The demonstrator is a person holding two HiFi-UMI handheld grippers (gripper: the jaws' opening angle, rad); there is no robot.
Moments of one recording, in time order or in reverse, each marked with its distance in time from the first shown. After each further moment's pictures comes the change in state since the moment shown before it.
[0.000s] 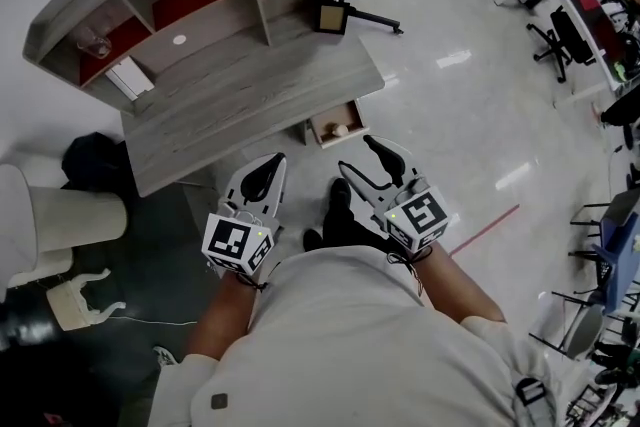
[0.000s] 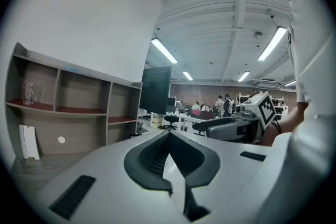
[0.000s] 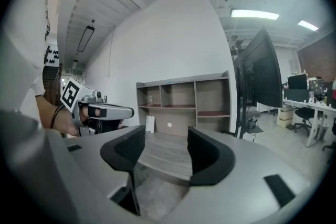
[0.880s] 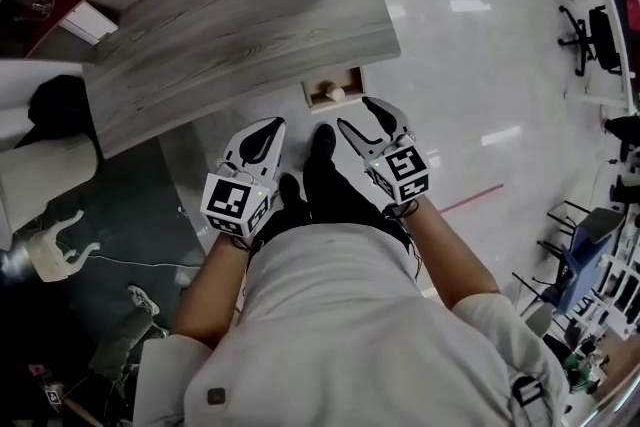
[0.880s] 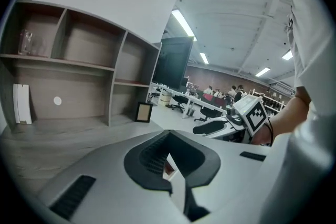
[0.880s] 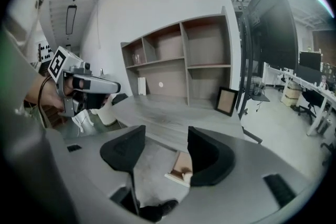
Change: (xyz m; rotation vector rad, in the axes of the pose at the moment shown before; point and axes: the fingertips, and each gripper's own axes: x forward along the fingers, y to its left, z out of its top) left arm 0.133 0.095 -0.138 -0.160 0.235 0.077; right arm 0.137 -0.133 -0.175 0.044 0.380 0.065
